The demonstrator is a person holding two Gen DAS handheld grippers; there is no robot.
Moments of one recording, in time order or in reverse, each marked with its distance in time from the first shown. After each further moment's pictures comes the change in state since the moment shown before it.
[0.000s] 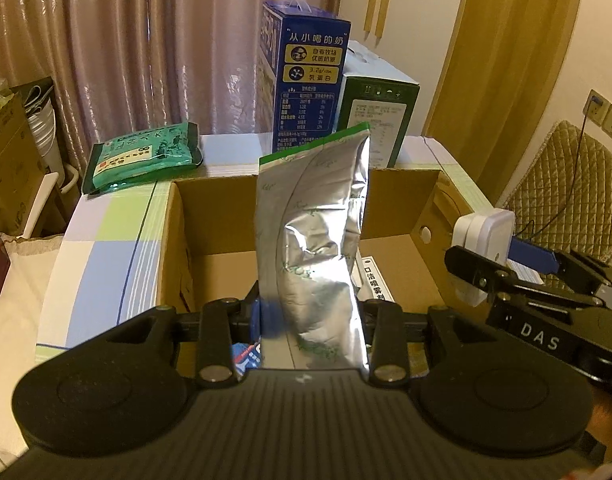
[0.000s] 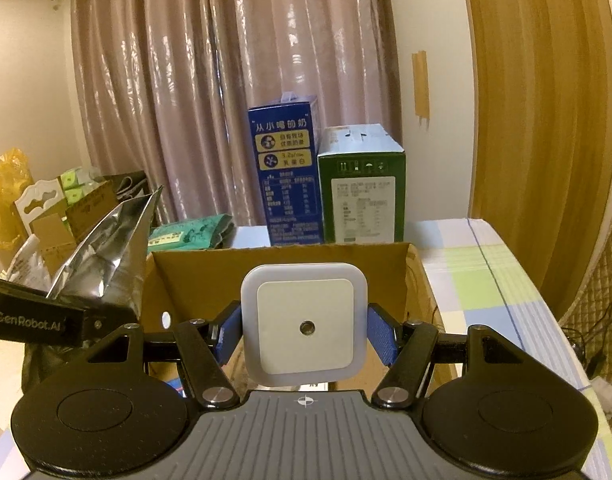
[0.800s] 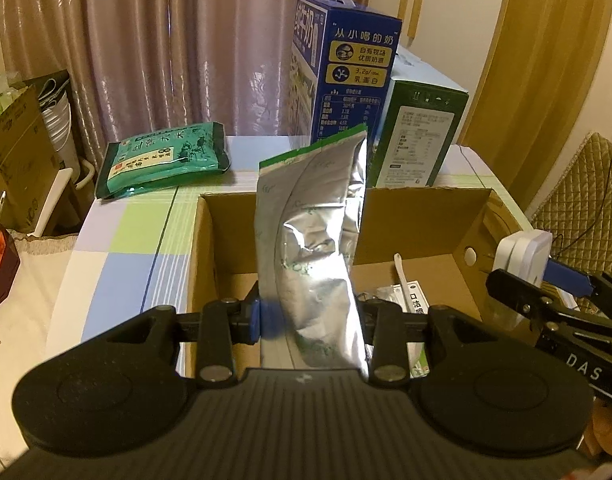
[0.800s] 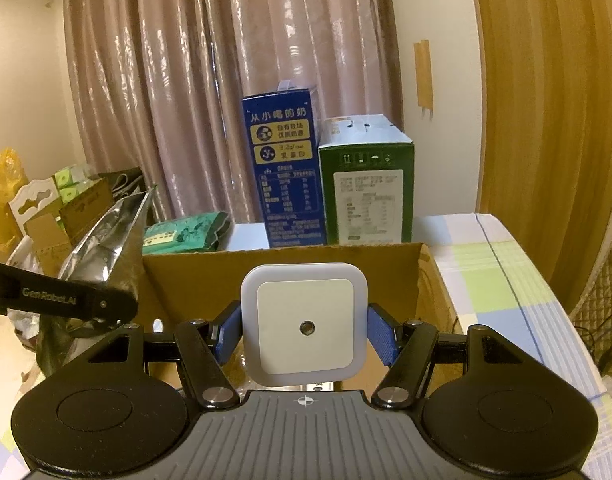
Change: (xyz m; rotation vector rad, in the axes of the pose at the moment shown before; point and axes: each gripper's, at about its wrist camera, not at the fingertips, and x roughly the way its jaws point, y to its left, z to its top) left arm 0.037 0.029 0.018 -0.034 -0.001 0.058; right arm 0.029 0.001 0.005 0.009 0.018 0.002
